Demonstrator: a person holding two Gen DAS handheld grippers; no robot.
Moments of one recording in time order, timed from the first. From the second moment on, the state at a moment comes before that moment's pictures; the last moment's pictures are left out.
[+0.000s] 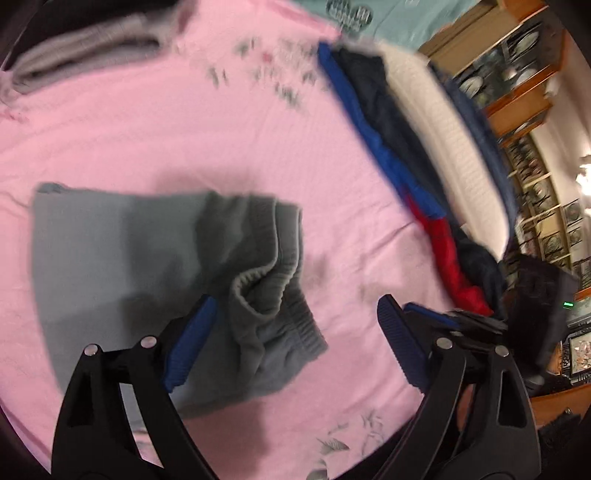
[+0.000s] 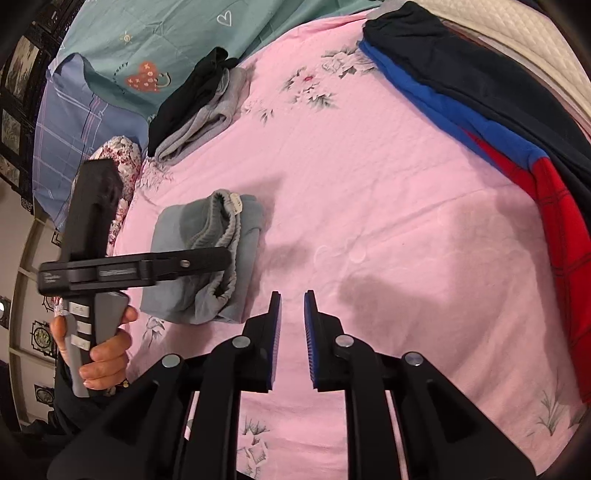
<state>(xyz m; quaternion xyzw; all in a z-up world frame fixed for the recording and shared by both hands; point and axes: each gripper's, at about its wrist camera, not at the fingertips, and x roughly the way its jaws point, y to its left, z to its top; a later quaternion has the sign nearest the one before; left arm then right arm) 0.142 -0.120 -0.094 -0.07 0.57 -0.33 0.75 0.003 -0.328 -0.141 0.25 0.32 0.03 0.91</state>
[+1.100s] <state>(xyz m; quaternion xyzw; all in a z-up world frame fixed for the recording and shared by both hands) 0.107 0.006 -0.134 -0.13 0.55 -0.26 0.78 0.112 -0.189 -0.071 0.03 0.39 0.05 0.92</state>
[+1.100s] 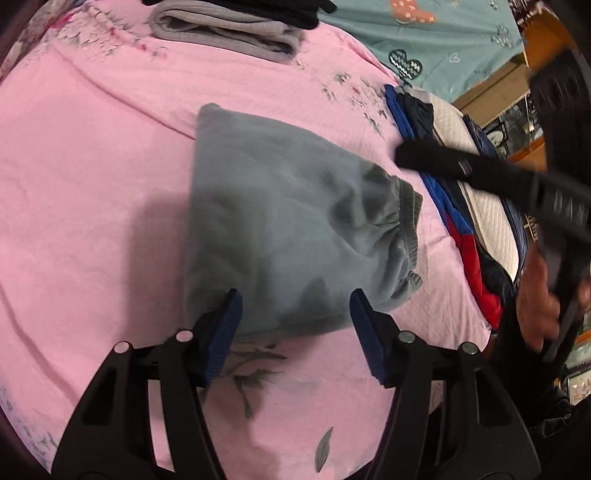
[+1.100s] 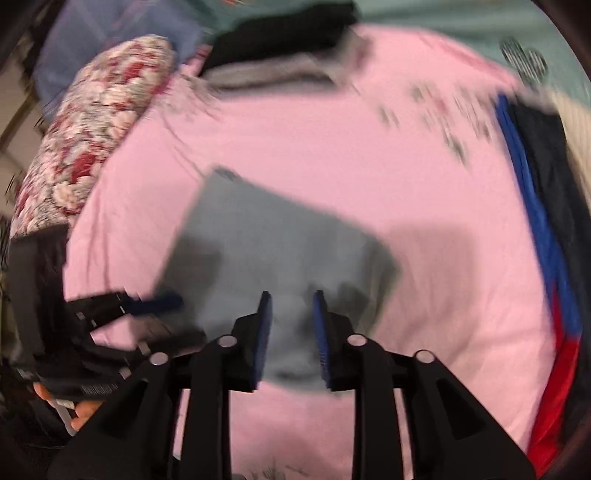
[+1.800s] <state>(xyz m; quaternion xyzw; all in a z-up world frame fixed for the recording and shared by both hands) 0.113 0.011 -0.128 -0.10 0.56 -0.25 0.78 0.286 -0.118 -0.102 -0.08 0.50 0.05 0.86</state>
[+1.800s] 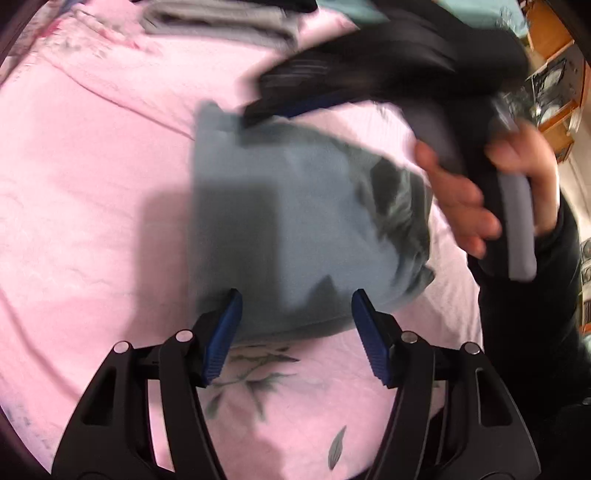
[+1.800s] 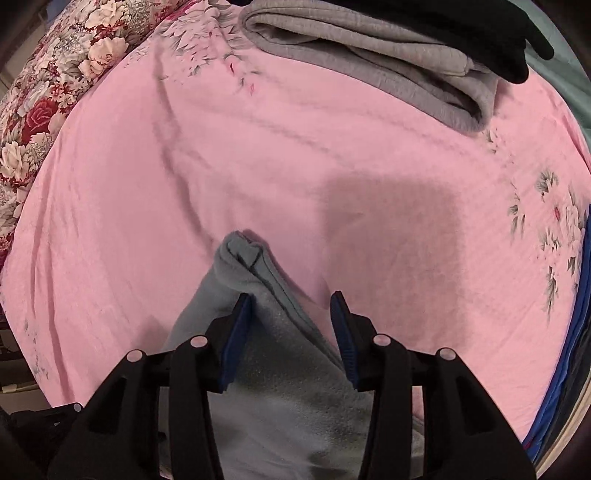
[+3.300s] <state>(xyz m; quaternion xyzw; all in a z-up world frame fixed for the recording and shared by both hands) 0.188 -0.011 -0.177 -0.18 0.61 -0.32 0.70 0.148 -0.288 -0.158 0.32 0.42 0.11 0.84</state>
